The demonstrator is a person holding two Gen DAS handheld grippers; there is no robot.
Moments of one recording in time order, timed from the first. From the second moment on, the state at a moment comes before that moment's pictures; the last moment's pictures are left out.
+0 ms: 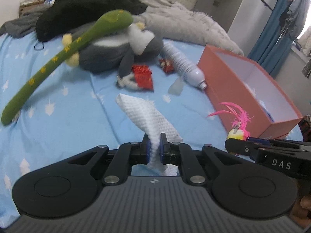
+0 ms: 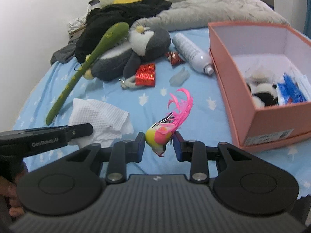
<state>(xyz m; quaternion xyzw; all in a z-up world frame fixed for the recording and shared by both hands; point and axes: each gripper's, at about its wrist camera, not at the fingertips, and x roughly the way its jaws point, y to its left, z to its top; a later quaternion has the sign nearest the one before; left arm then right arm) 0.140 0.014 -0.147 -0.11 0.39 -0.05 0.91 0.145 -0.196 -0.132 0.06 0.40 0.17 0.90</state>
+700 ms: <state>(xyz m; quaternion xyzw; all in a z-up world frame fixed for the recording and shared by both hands) 0.169 -0.039 -0.020 -0.10 0.27 -0.12 0.95 0.154 -0.226 -0.016 0.02 0.25 0.16 0.95</state>
